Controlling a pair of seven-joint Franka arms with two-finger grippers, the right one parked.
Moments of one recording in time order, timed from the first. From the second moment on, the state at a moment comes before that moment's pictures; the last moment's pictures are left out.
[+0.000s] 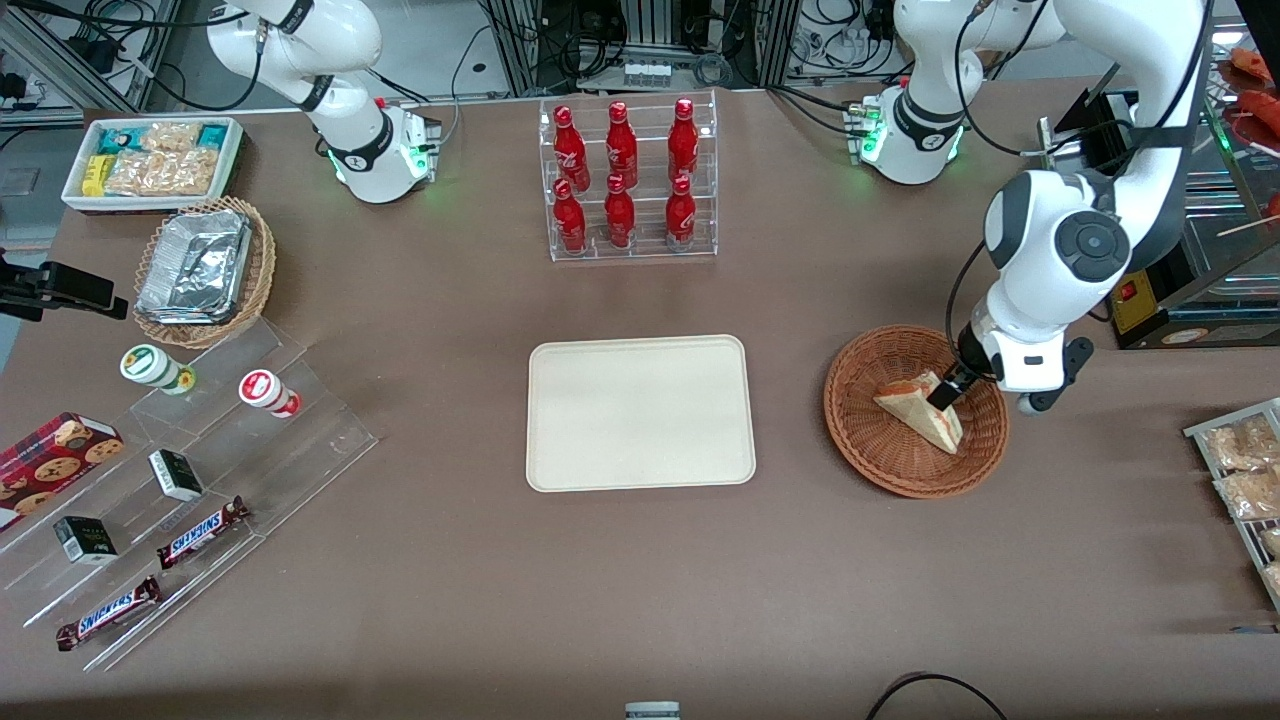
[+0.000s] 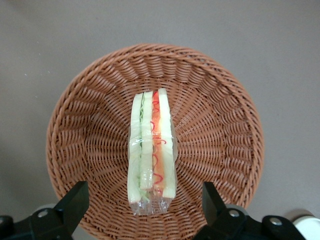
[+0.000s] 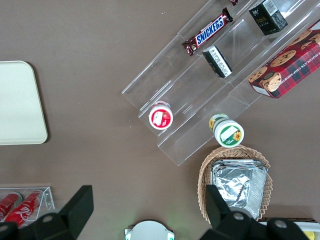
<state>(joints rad) -0.13 0.10 -0.03 -2.27 0.03 2.41 -0.98</state>
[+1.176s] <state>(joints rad) -0.13 0.23 -0.04 -2.33 0.03 2.63 -1.02</state>
